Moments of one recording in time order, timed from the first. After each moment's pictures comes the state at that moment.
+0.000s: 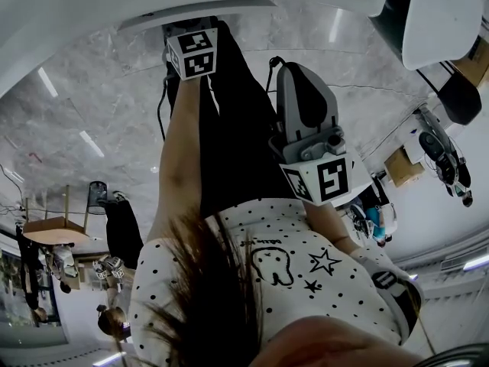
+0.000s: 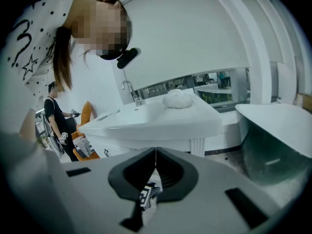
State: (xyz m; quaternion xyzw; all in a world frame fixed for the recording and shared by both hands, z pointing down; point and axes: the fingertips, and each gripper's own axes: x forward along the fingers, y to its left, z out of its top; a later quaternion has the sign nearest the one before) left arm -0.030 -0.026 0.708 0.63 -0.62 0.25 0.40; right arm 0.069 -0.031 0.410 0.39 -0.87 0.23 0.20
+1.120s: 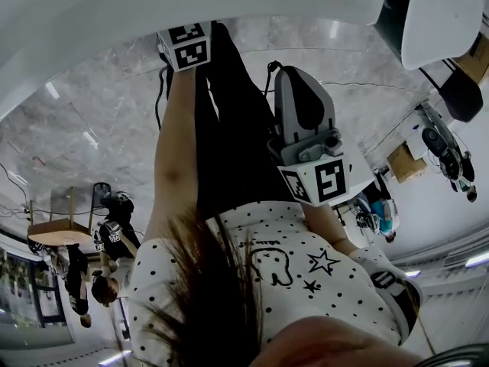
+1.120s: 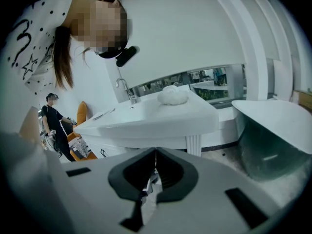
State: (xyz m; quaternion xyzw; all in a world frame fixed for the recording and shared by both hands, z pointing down) left arm -0.043 -0.072 0.710 0.63 -0.63 0.24 0.39; right arm 0.082 -0.046 0.419 0.41 -0.85 0.25 0.21
